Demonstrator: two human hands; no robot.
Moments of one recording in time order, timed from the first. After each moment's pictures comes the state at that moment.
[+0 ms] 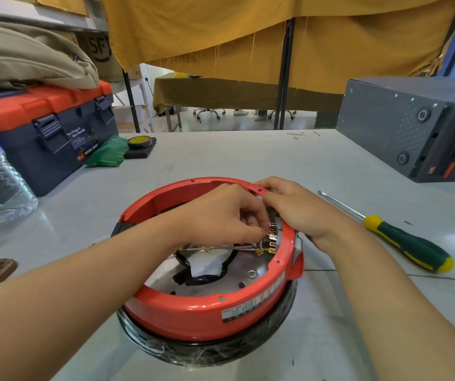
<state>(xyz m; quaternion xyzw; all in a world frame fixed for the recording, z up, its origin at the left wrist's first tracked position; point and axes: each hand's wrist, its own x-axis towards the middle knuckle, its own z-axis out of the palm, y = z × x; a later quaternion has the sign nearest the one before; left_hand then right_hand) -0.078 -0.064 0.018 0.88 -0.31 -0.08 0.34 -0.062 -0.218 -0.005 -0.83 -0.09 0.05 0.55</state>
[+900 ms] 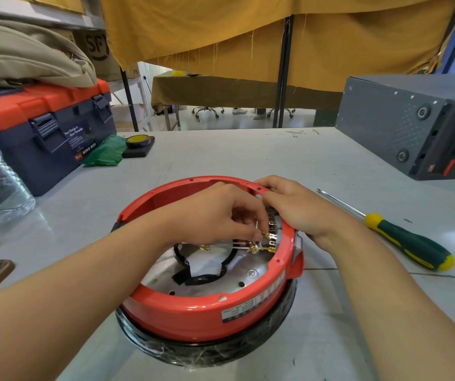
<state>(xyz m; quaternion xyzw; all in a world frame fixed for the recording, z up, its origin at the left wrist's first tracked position) -0.072 -0.052 0.019 0.88 -0.36 -0.08 0.31 -0.060 -0.220 -0.006 -0.84 -0.09 0.05 0.54</state>
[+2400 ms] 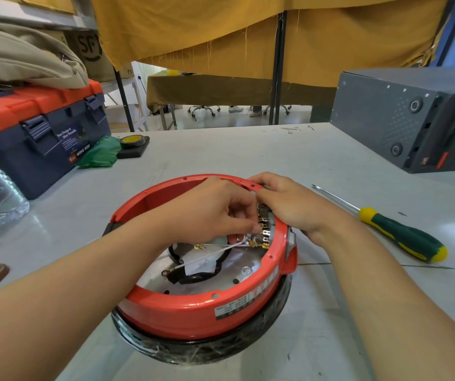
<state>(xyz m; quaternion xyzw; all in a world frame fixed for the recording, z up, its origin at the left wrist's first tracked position) -0.077 -0.058 0.023 0.89 -0.36 -0.04 0.28 -0.055 -0.222 -0.011 -0.83 -0.10 0.05 0.54</state>
